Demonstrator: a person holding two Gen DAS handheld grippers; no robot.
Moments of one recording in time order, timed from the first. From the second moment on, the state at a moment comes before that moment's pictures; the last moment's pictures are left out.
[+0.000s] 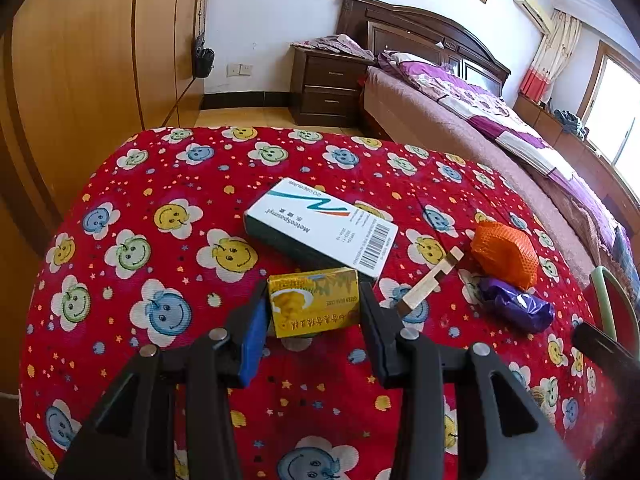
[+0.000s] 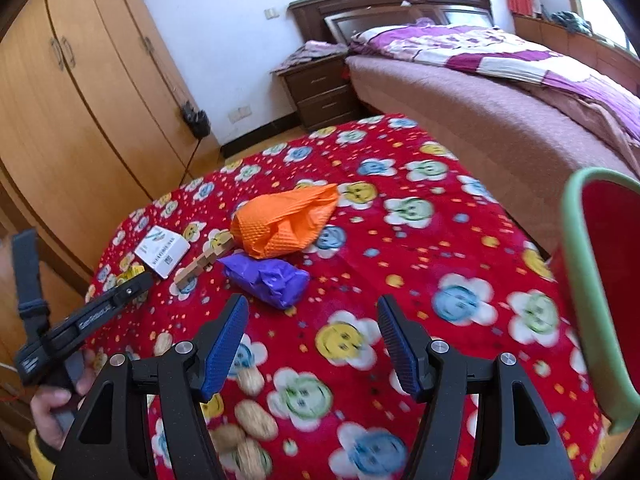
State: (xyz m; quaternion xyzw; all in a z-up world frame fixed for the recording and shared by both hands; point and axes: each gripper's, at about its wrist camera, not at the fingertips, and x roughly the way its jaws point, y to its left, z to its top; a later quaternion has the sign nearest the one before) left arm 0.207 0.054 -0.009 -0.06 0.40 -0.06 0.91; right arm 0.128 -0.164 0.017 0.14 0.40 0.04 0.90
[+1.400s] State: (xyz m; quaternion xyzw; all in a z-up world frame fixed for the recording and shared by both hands) left arm 0.199 0.053 -0.003 -0.08 0.38 -0.08 0.92; right arm 0.099 -0.161 0.024 0.14 0.38 0.08 0.91
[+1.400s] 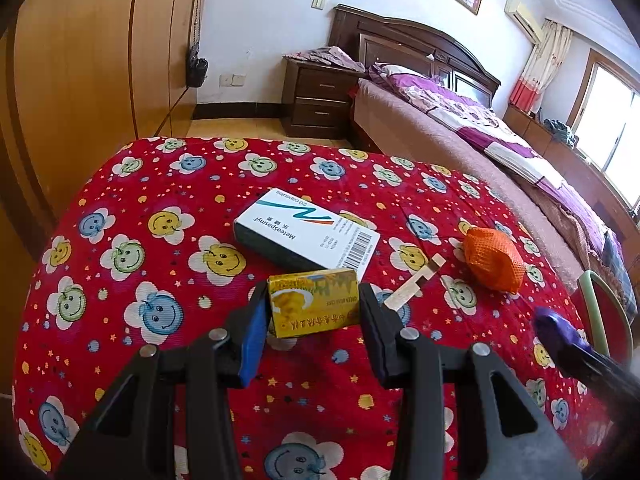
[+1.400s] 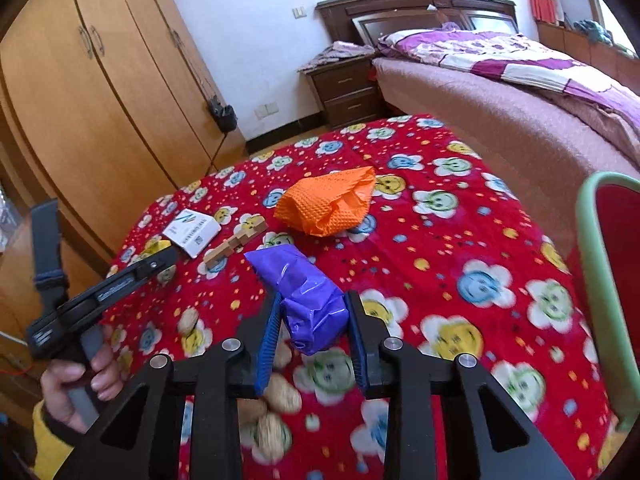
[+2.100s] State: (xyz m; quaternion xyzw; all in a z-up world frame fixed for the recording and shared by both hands) left arm 0.150 0.023 0.043 -0.08 0.36 -0.13 0.92; right arm 0.010 -0.221 0.045 0.18 0.33 0.04 0.92
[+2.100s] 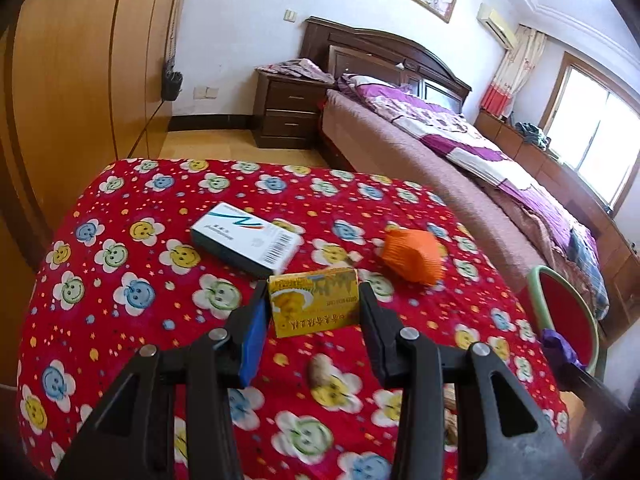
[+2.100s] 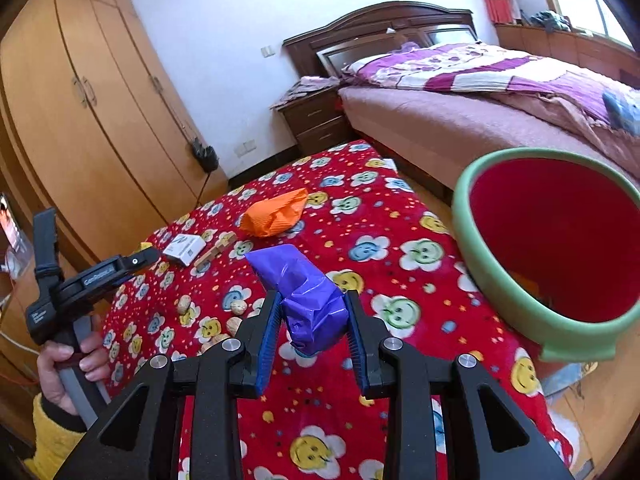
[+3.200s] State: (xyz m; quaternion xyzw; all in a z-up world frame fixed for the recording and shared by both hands) left arm 0.087 -0.138 0.074 -0.02 0.36 -0.27 0.89; right arm -0.070 -0.323 0.062 0.24 0.24 -0.07 0.94
